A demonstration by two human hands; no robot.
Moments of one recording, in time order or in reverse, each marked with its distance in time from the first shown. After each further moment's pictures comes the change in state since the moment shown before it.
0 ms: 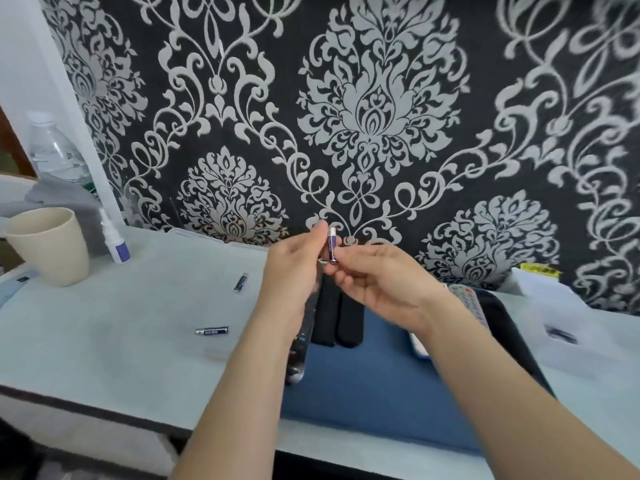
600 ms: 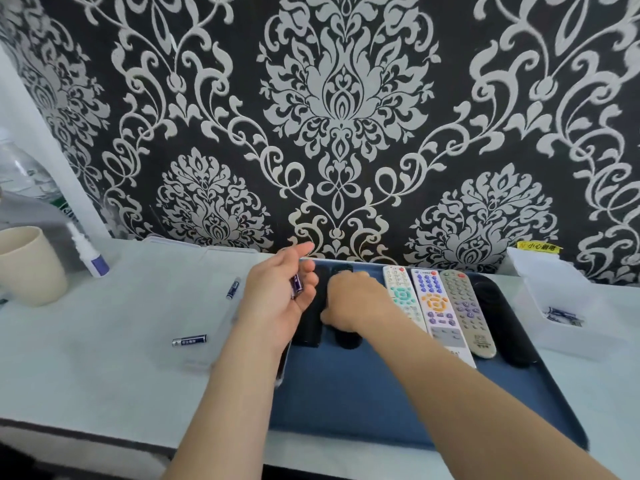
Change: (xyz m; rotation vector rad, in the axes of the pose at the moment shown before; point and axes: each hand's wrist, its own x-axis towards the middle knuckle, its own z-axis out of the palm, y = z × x) left_hand 0.014 -0.033 0.017 -0.314 0.038 -0.245; right_hand 0.039 0.046 -0.027 -1.791 0.239 0.156
